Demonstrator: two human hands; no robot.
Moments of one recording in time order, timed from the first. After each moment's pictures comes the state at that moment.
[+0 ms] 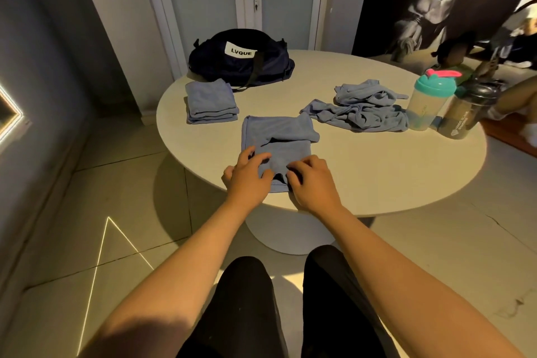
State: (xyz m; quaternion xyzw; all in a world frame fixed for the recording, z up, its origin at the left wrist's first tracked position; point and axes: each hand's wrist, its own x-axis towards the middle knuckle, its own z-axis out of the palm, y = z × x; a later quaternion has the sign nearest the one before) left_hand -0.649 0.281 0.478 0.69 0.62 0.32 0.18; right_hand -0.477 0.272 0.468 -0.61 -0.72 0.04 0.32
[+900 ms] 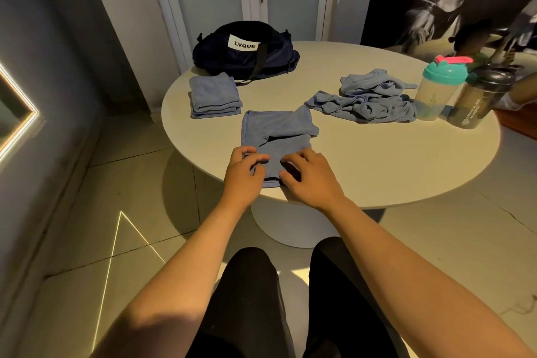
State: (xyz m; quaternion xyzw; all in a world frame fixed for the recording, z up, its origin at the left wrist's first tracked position) left_hand -0.662 0.263 0.467 0.67 0.56 0.44 0.22; right_hand -0.478 0.260 0.464 -0.57 -0.78 0.05 0.27
